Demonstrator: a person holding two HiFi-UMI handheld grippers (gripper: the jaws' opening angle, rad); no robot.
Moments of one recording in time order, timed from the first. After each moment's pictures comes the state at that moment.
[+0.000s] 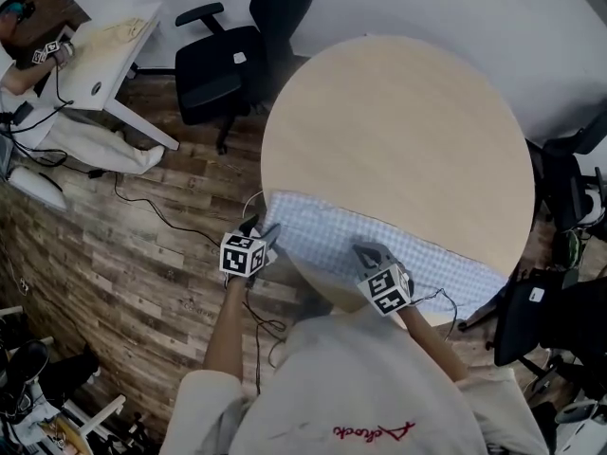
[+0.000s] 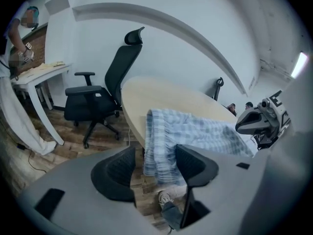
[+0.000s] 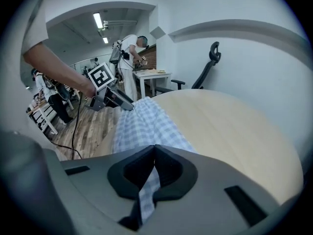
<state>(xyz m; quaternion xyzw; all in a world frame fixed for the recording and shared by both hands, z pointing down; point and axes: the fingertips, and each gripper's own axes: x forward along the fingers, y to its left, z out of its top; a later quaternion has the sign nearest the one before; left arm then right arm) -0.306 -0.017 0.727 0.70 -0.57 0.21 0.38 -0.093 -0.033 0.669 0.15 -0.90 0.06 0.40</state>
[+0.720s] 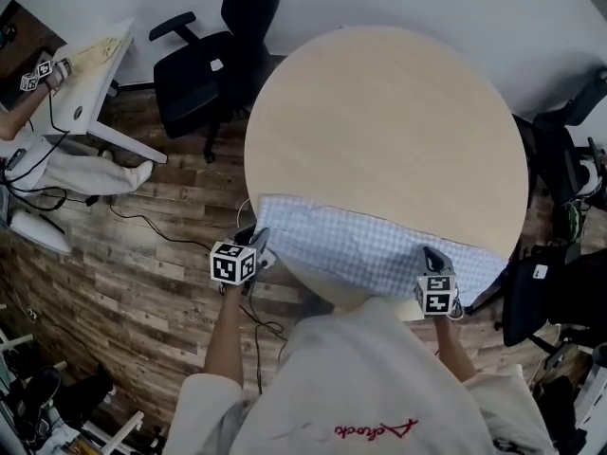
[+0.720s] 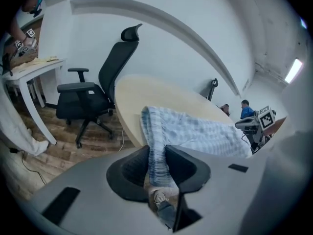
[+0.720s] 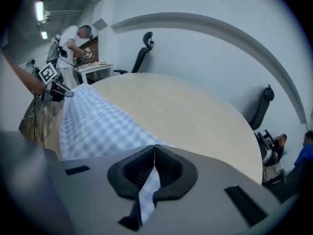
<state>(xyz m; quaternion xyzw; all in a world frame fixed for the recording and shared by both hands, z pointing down) -0.295 -0.017 0.727 0.72 -0.54 0.20 0.39 0.126 -0.085 0.679 0.44 -0.78 0.13 0.42</state>
